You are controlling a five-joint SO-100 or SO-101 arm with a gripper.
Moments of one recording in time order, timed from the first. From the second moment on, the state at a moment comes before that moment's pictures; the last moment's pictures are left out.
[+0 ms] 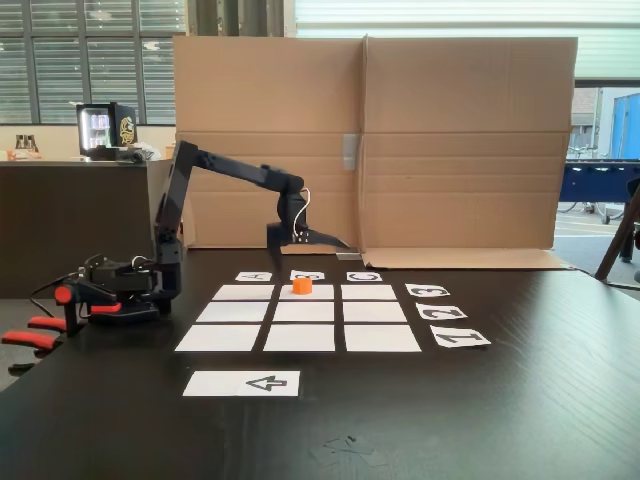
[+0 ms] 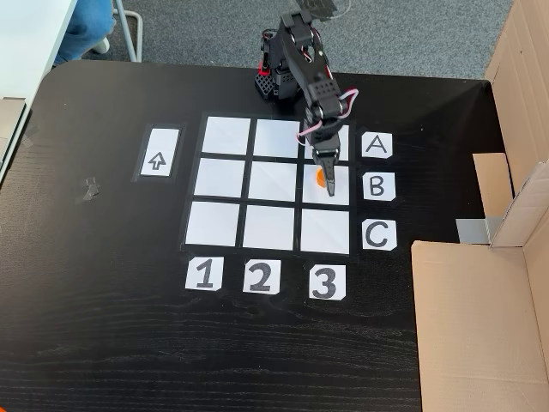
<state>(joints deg) -26.5 75.8 89.6 78.6 100.0</state>
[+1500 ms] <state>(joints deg) 89.4 178.9 159.8 47.4 81.0</state>
